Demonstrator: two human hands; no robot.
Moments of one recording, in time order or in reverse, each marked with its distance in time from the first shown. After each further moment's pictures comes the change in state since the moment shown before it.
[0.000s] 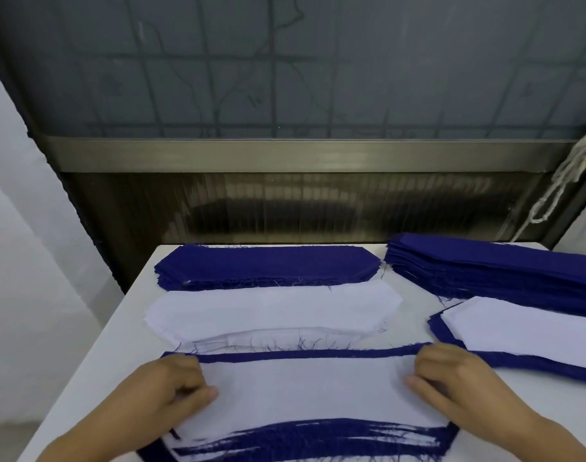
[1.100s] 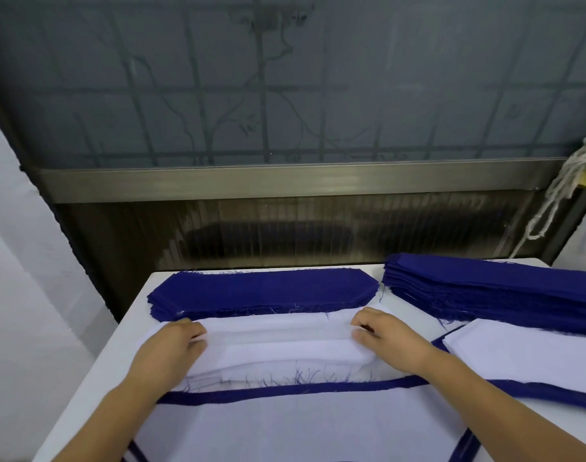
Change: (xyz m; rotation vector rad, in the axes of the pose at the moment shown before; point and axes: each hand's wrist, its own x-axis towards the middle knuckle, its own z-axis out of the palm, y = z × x) left_hand 0.097 -0.046 0.002 0.214 0.257 -0.373; right_hand 0.122 0.032 0.047 0.337 -0.228 0.241
